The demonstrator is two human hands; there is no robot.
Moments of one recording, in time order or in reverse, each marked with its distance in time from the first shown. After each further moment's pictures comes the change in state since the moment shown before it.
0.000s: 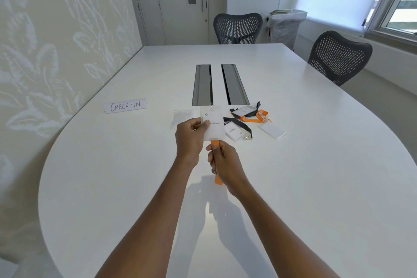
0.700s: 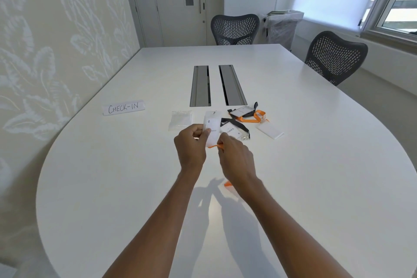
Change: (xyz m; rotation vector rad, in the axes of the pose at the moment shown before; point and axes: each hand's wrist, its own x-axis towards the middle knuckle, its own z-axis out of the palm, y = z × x) left_hand -0.030 0.000 0.003 0.355 0.142 0.314; right_hand -0.006 -0.029 -0.026 -0.969 0.186 -0.310
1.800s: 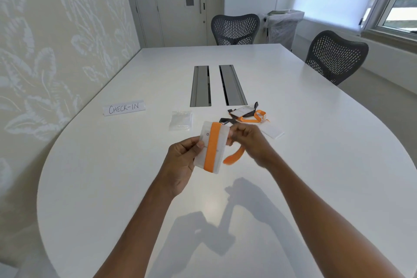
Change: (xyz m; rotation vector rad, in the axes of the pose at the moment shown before) left_hand -0.019 -0.013 -0.056 -0.899 -0.594 -0.394; right_hand 0.052 0.071 -0.011 1.037 -0.291 -0.084
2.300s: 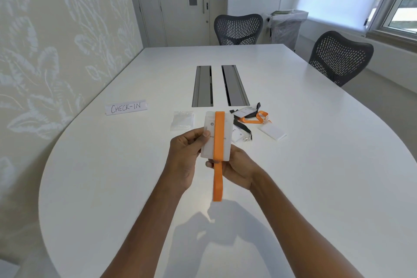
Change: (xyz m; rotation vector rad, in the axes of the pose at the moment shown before) left_hand 0.009 0.012 0.027 0.085 0.218 0.070; right_hand -0.023 0.002 0.063 0.726 -0.138 0.326
